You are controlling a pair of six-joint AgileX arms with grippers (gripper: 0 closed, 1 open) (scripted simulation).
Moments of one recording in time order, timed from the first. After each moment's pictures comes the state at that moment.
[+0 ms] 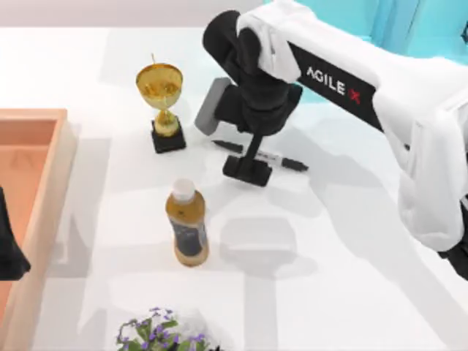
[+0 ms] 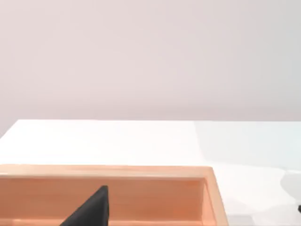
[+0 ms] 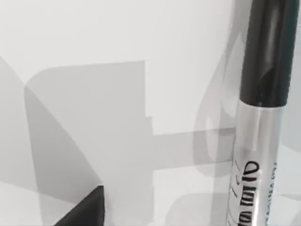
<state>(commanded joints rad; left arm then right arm) 0.00 0.00 0.00 0.00 0.00 0.00 0.59 2.74 2.46 -1.21 0.15 -0.60</state>
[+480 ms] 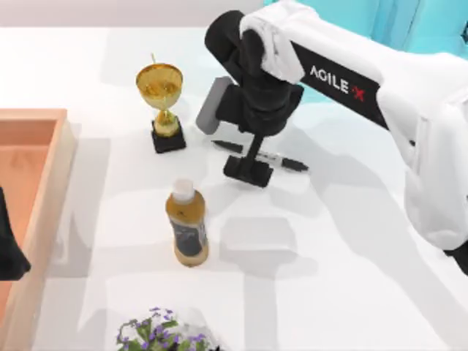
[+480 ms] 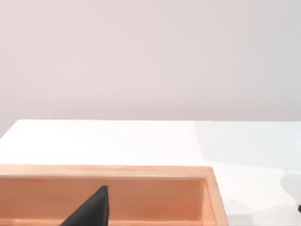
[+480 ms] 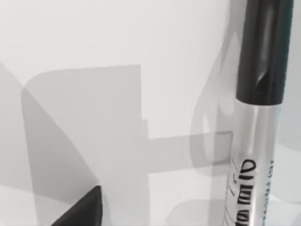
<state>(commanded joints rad) 0.00 0.00 0.00 0.00 0.00 0.00 0.58 2.73 2.40 -1.16 0.15 -0.60</state>
